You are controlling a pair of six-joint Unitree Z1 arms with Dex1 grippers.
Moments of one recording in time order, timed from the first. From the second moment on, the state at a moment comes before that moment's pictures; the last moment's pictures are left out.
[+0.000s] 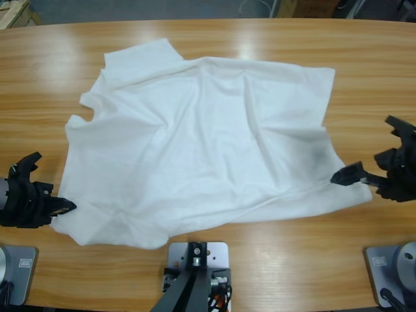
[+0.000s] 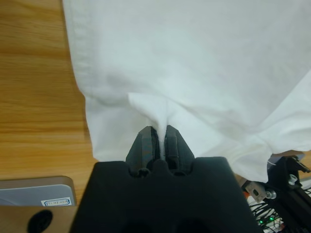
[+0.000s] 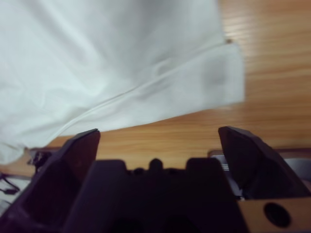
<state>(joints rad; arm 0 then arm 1) -0.76 1.40 -0.54 0.46 -0.13 -1.01 0.49 1.36 -0.78 0.83 0.18 0.76</state>
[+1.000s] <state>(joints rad) -0.76 1.42 -0.55 0.42 -0.13 -0.99 0.42 1.47 -0.65 0.61 0.10 0.89</state>
